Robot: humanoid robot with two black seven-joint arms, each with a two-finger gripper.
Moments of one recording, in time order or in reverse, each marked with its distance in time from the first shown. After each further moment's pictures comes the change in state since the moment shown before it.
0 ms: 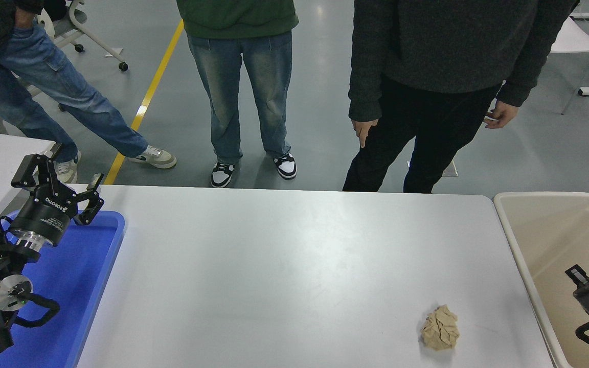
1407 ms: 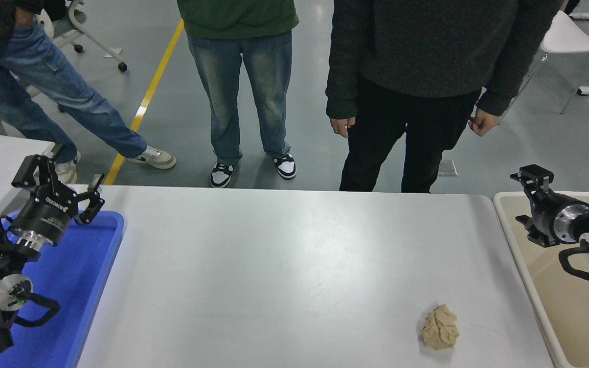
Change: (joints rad) left arm 0.000 0.000 0.000 -0.001 0.000 0.000 0.000; right arm 0.026 -0.209 0.734 0.775 0.006 -0.072 0.181
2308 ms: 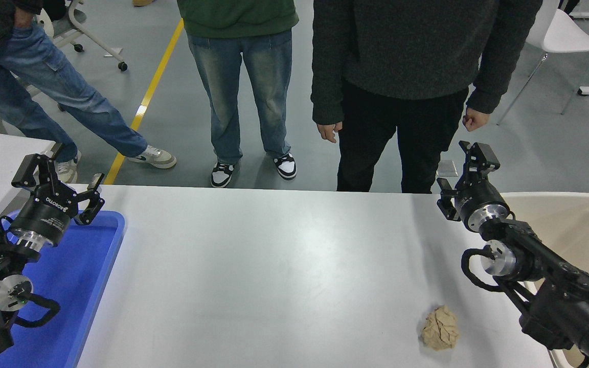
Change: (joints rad) left arm 0.000 0.000 0.000 0.000 0.000 0.000 0.000; right arm -0.141 0.310 0.291 -0.028 -0.013 -0.072 0.297
